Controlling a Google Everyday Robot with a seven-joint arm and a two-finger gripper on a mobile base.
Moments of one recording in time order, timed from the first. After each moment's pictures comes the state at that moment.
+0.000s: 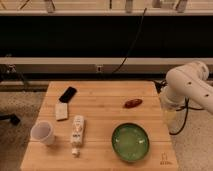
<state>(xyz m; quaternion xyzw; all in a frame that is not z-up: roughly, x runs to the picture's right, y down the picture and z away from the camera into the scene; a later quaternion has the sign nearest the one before) 0.287 0.108 0.683 -0.28 0.02 0.02 0.96</state>
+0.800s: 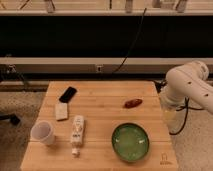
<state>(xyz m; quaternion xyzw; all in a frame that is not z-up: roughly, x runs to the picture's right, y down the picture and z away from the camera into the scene) 0.285 0.097 0.688 -0.27 0.02 0.02 0.96</state>
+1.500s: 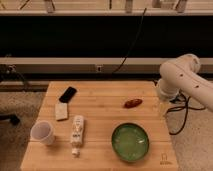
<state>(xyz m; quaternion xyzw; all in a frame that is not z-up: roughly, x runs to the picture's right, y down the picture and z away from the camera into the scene) 0.268 0.063 0.714 -0.26 0.03 0.03 0.97</state>
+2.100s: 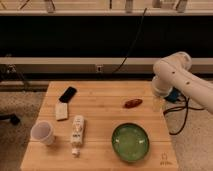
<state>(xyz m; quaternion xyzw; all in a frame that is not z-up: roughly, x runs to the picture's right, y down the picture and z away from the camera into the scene) 0.252 0.060 0.732 -0.26 0.03 0.02 0.97</state>
